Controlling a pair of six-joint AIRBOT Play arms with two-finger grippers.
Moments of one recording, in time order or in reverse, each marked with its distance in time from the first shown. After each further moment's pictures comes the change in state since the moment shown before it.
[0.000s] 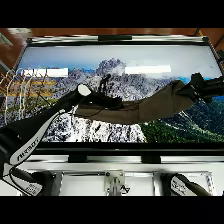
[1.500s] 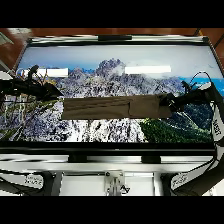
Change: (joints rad) left arm 0.809 0.129 0.000 0.261 -0.535 0.069; right arm 0.018 -0.660 -0.006 -0.110 -0.314 -0.206
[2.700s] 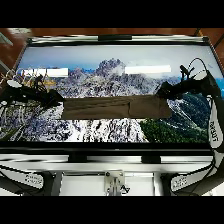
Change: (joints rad) left arm 0.009 -0.075 -0.081 0.011 0.117 -0.002; right arm 0.120 0.117 0.076 -0.038 -0.136 0.044
